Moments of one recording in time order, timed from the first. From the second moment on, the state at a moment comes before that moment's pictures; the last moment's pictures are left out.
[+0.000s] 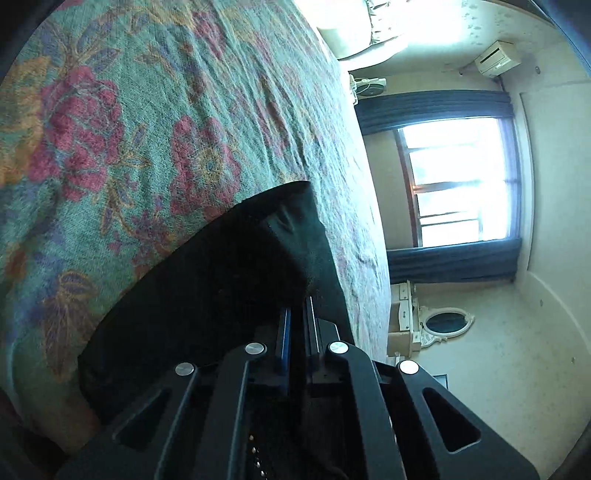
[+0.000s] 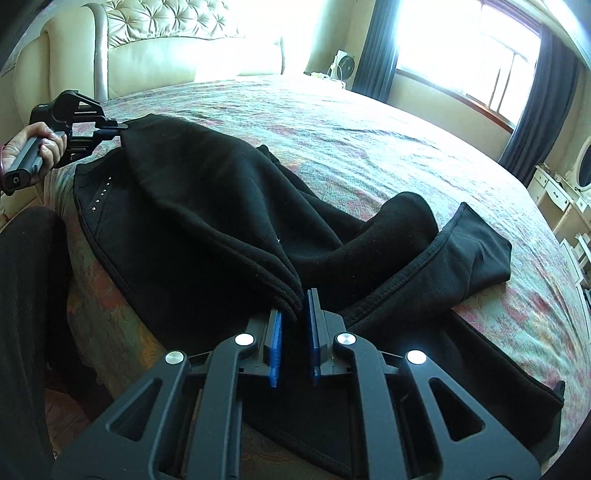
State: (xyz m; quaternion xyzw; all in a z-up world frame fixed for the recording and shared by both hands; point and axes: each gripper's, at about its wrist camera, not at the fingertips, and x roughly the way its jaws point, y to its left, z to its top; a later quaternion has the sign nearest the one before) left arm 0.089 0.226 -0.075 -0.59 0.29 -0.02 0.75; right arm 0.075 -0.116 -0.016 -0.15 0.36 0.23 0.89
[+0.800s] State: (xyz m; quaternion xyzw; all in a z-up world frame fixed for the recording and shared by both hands) left arm 0.013 0.218 -0.106 -0.58 0.34 0.00 0.74; right arm 0.061 -0.180 -0.056 0.40 0.47 0.17 0.77
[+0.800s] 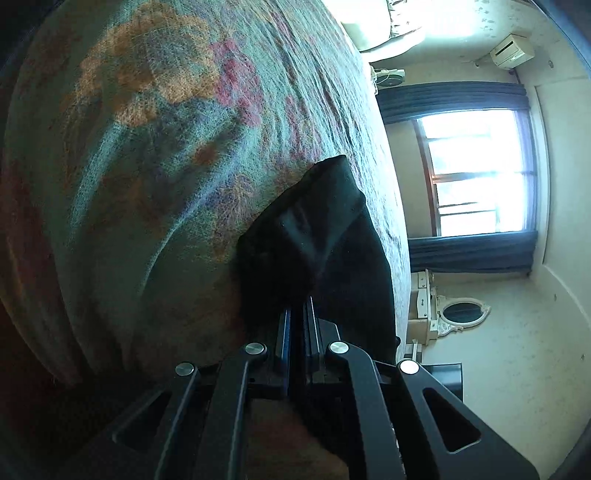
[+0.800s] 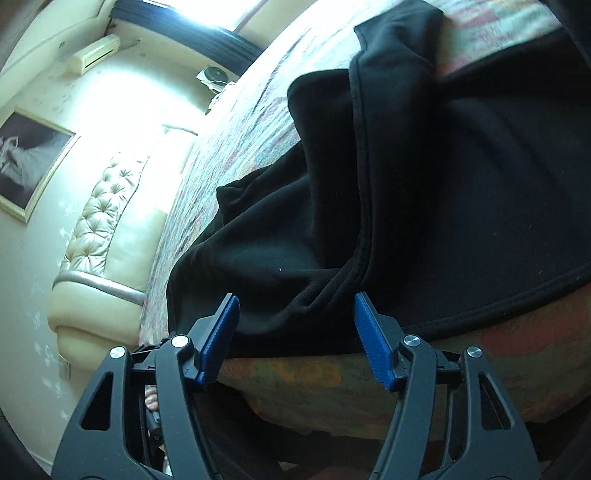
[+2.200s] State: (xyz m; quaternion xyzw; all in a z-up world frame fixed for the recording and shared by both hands) left arm -0.021 0.164 0.012 -0.38 0.27 -0.05 0.89; right arm 0.015 -0.524 -0.016 0.47 0.32 -0.18 0.80
